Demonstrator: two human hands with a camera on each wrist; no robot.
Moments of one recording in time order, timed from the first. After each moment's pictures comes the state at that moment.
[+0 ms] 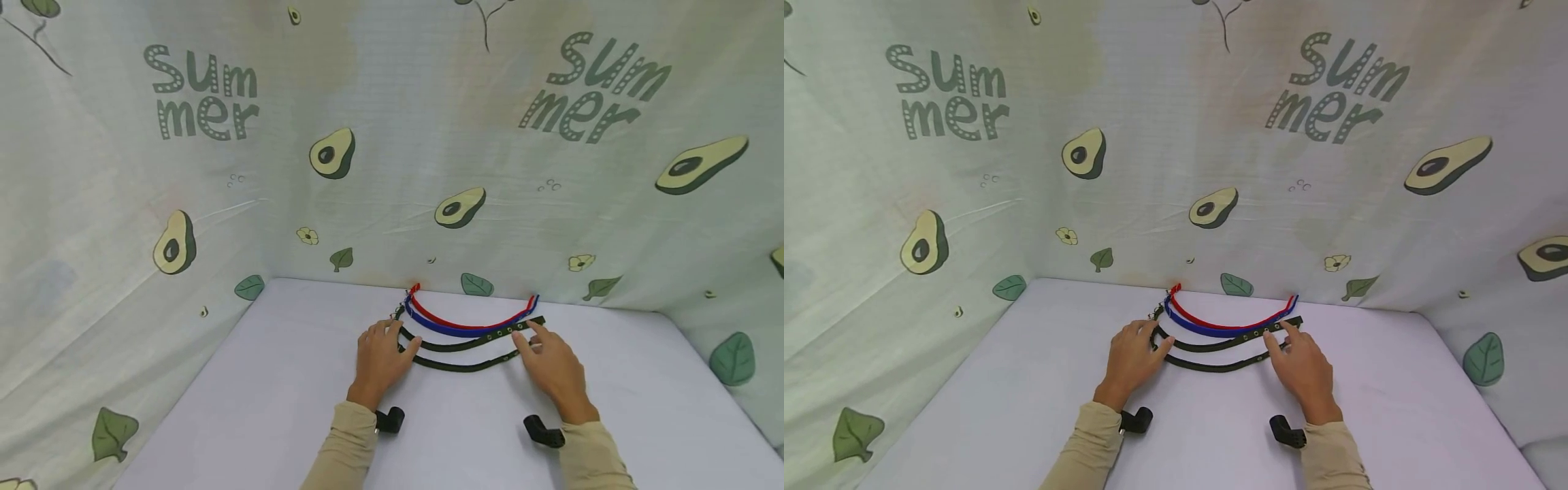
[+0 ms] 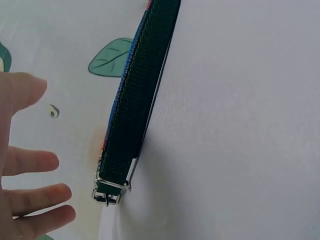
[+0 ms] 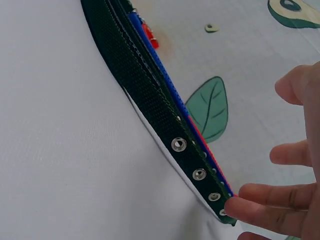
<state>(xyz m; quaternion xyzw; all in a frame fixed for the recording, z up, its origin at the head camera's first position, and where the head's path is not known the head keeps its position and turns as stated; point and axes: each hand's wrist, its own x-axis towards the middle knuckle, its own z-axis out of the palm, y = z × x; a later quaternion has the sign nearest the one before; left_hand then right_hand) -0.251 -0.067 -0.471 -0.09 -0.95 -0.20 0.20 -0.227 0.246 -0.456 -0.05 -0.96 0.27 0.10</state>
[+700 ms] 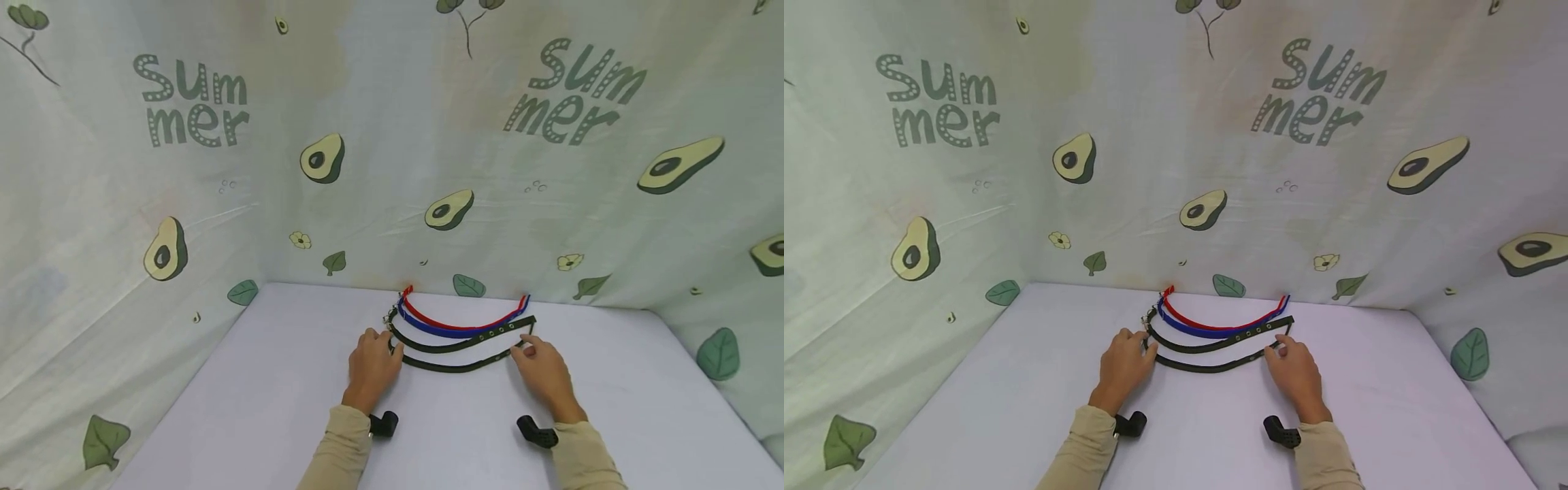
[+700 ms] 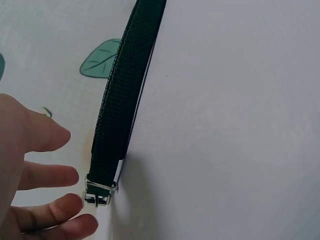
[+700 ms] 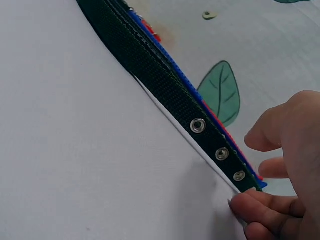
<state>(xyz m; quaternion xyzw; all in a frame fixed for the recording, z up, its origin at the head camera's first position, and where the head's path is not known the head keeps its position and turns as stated) -0.243 -0.062 -0.473 -0.06 -0.95 -0.22 0.21 -0.232 0.261 -0.484 -0.08 -0.93 0.34 0.08</state>
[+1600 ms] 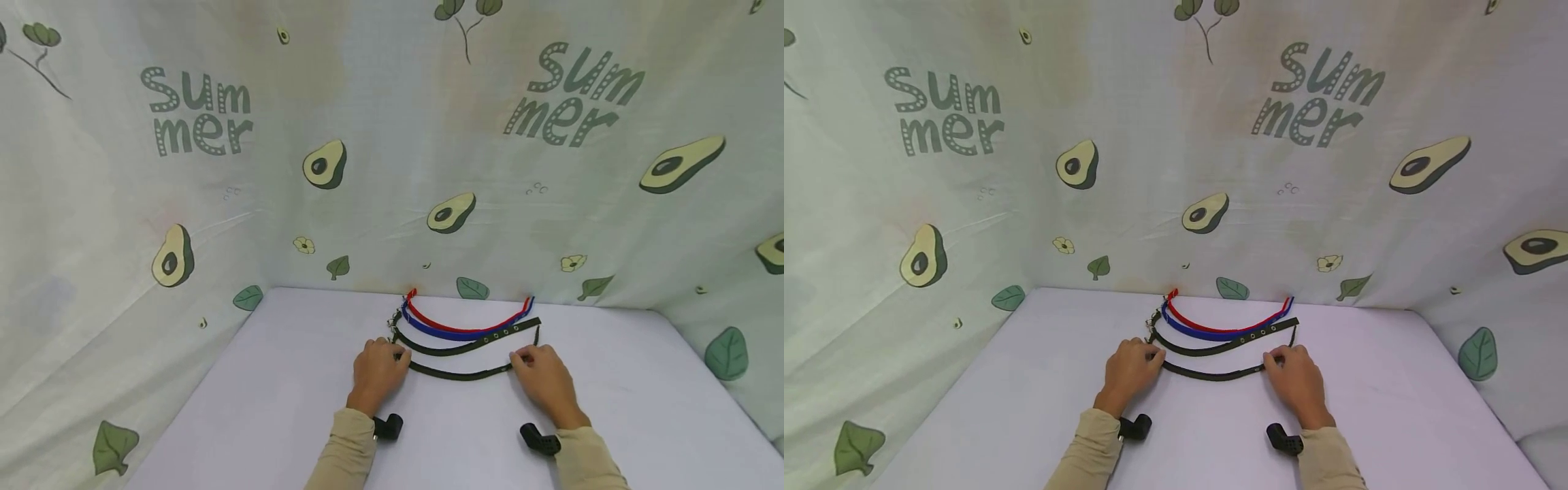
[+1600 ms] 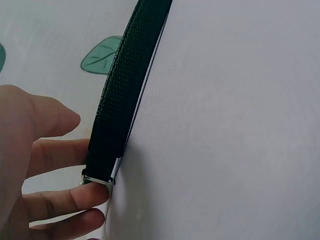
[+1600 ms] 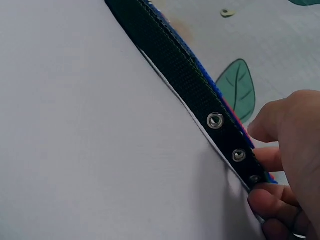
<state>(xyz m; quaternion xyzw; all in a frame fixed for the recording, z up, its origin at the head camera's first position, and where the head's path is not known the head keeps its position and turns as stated) -0.246 -0.067 -0.478 -0.07 -0.96 -0.20 0.16 -0.225 0.251 -0.488 -0.04 -0.95 0.29 0.12</state>
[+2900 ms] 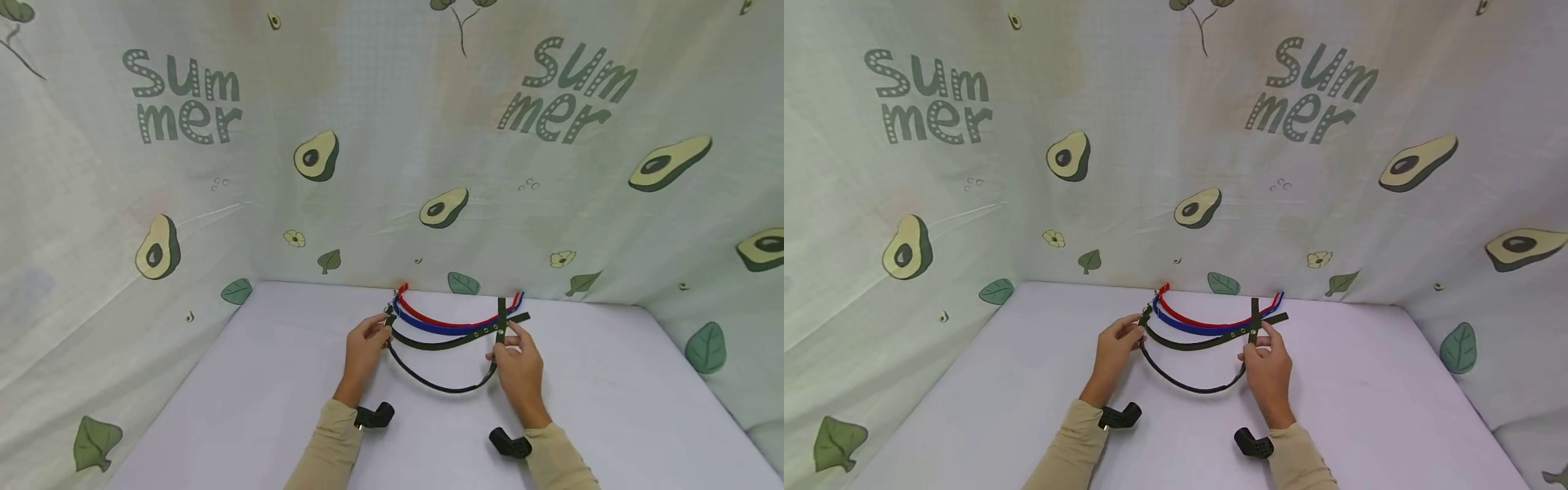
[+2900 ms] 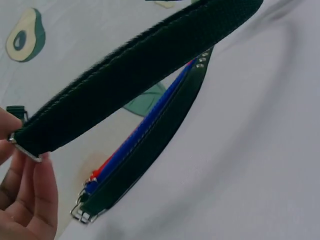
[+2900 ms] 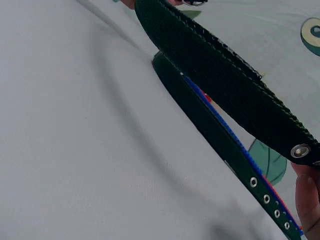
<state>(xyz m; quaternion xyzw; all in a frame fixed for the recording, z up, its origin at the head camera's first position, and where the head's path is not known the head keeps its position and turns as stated) -0.257 -0.071 -0.465 0.00 -0.72 -0.68 0.10 -0.216 0.202 -0.480 -0.11 -0.79 0.57 0.22</state>
